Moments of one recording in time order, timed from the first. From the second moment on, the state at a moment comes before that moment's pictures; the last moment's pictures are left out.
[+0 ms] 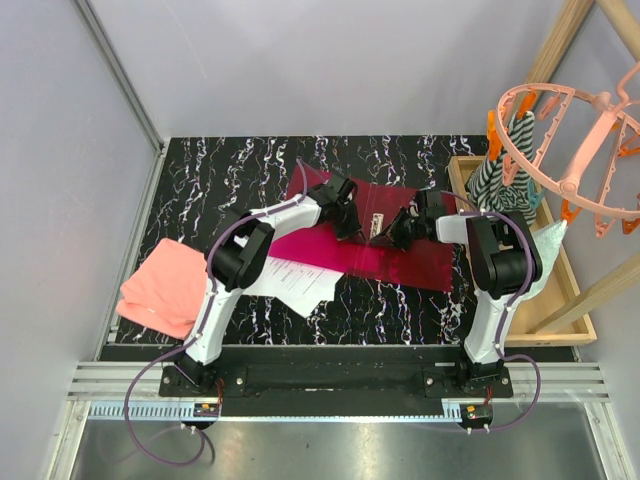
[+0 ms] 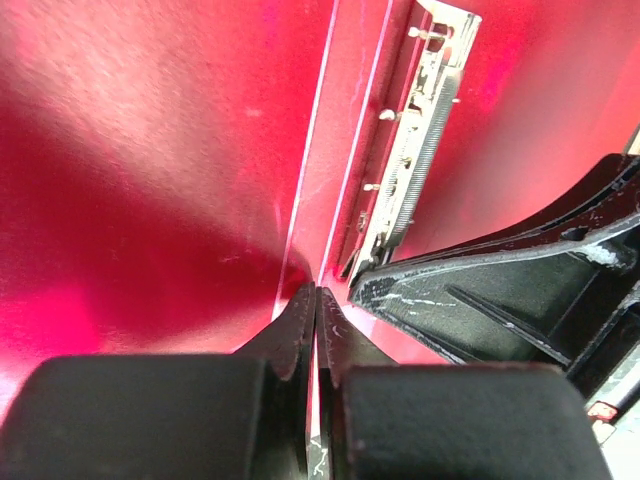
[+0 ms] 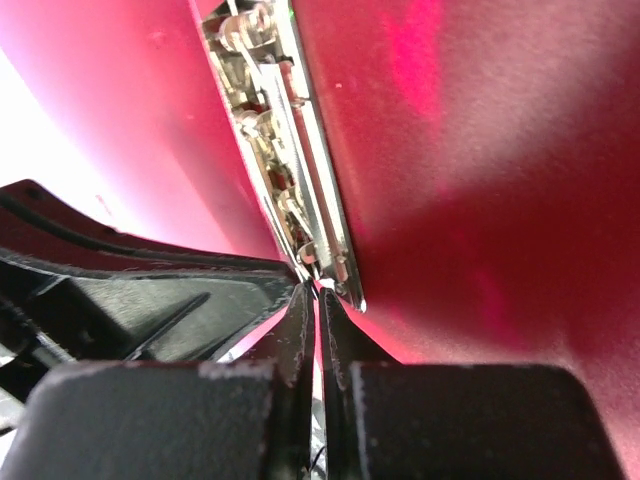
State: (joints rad) left arm -0.65 2.29 1.72 -0.42 0.29 -0.87; right arm 0.18 1.95 1.00 0.00 -0.56 0.87
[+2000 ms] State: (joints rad) left arm -0.54 1.95 1.65 -0.54 0.40 -0.58; right arm 0.18 1.86 1.11 -0.06 -0.73 0.68
